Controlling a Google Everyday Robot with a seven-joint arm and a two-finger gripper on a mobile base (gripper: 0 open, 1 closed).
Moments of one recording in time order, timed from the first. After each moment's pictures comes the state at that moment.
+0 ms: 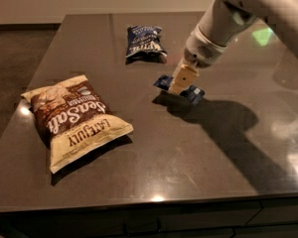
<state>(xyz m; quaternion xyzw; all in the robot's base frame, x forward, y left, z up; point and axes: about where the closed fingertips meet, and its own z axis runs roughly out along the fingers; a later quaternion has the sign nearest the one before) 0.587 -0.085 0.878 -0.58 0.78 0.14 0.16</state>
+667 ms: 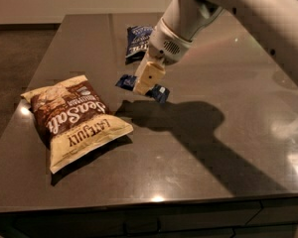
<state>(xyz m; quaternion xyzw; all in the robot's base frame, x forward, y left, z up) 0.558 0.008 0.902 -0.65 0.71 0.21 0.18</state>
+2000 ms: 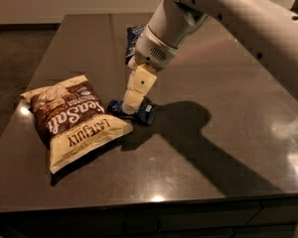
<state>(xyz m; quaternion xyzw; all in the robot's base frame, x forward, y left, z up) 0.540 0.042 0.895 -0.67 0.68 0.24 0.17</state>
